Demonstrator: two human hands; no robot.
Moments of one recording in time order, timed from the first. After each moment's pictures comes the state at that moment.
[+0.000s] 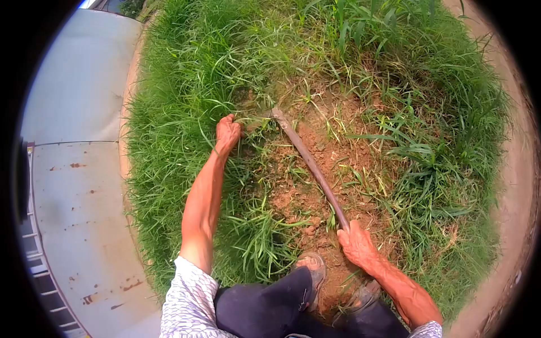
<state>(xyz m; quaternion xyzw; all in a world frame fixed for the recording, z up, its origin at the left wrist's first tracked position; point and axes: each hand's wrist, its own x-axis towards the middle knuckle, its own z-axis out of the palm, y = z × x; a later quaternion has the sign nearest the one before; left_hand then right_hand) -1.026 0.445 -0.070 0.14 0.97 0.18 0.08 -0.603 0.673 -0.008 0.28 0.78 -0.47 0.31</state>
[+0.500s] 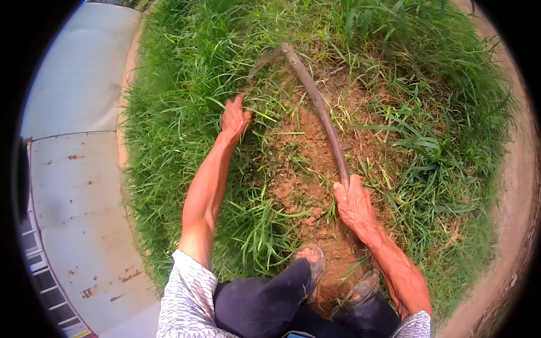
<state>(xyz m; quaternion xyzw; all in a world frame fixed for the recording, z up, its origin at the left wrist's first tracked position) -0.997 0.475 -0.053 0.19 0.97 0.11 0.07 -0.668 0.679 -0.027 0.29 0.80 -0.51 0.11</state>
